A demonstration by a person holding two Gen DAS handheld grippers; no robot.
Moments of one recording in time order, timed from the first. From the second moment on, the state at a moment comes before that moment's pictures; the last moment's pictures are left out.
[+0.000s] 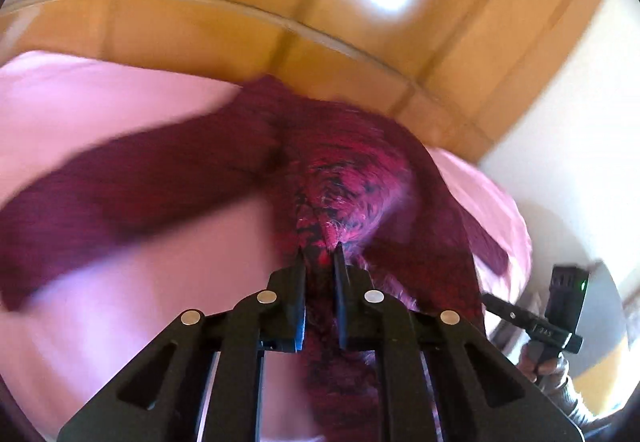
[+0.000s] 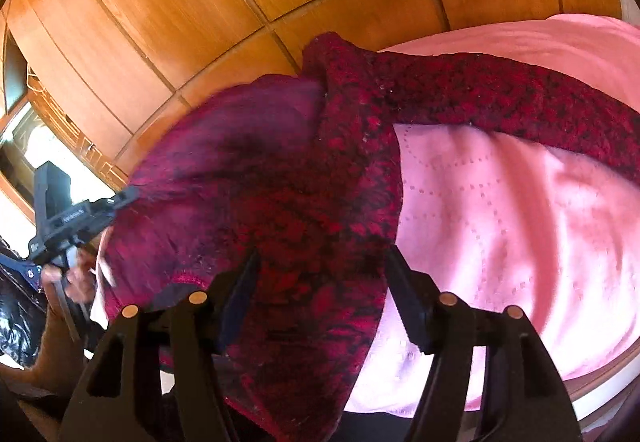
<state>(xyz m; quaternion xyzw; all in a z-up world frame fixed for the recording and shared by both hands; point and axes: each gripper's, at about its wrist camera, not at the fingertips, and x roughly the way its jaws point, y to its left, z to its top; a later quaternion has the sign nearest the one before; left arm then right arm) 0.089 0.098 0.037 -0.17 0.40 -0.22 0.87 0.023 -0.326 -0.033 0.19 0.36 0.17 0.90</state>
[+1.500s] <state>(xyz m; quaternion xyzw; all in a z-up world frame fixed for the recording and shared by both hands) 0.011 0.123 0.004 -0.01 0.42 -0.21 0.88 0.015 -0.256 -0.076 0.18 0.46 0.25 0.83</state>
